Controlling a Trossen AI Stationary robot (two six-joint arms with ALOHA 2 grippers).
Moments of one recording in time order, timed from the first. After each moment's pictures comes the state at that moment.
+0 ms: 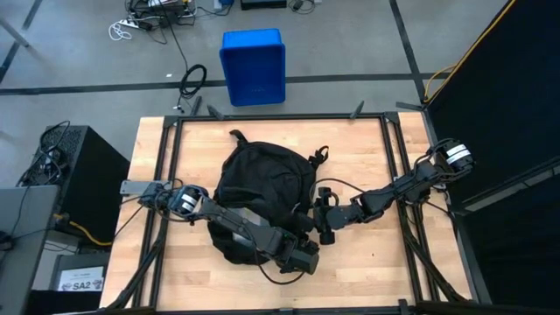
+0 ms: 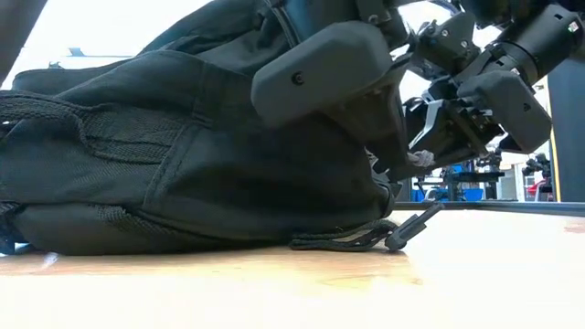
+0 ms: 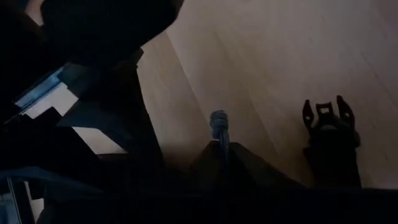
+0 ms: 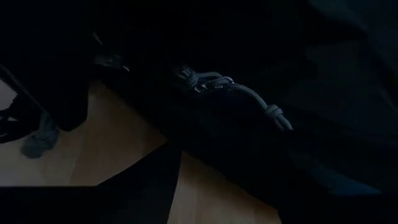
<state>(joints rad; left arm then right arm) -0.42 2.32 2.01 -0.84 -0.52 0.23 0.38 1.57 0.64 0.21 0.43 0.07</state>
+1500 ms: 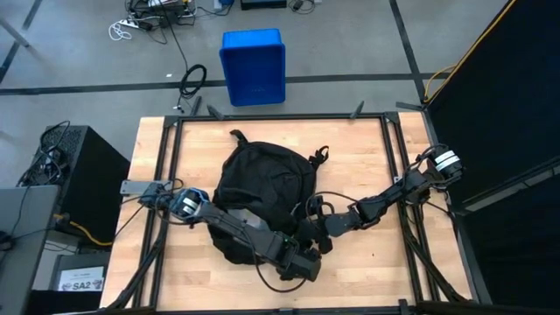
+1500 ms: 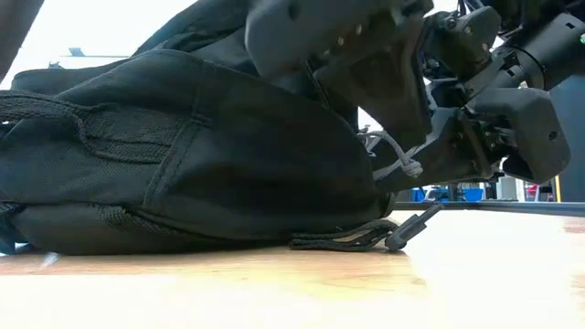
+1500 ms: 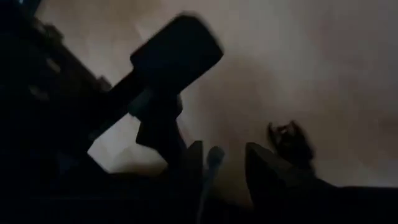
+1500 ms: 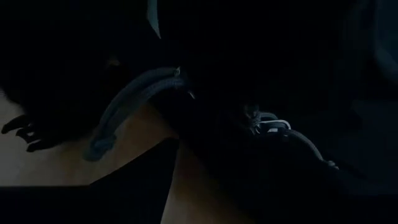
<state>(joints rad) -0.45 2.35 2.12 -0.90 -0.48 0.26 0.43 1.70 0.64 0.44 0.42 -0.12</state>
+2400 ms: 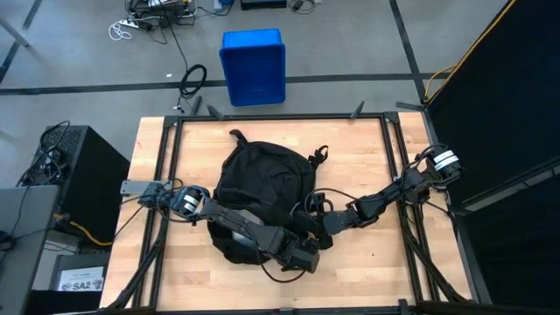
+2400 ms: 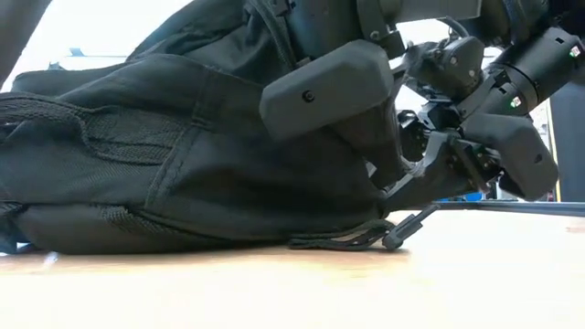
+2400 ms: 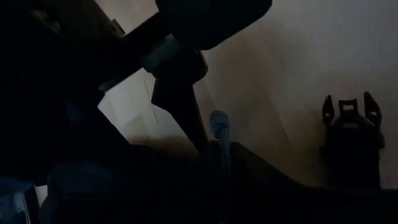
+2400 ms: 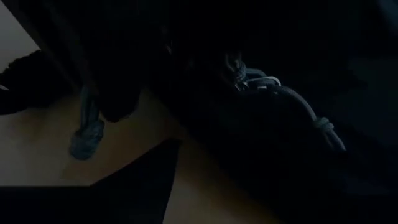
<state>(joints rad) -0.41 2.35 2.04 -0.89 -0.55 0.18 0.41 1.70 0.64 0.36 0.44 -0.07</state>
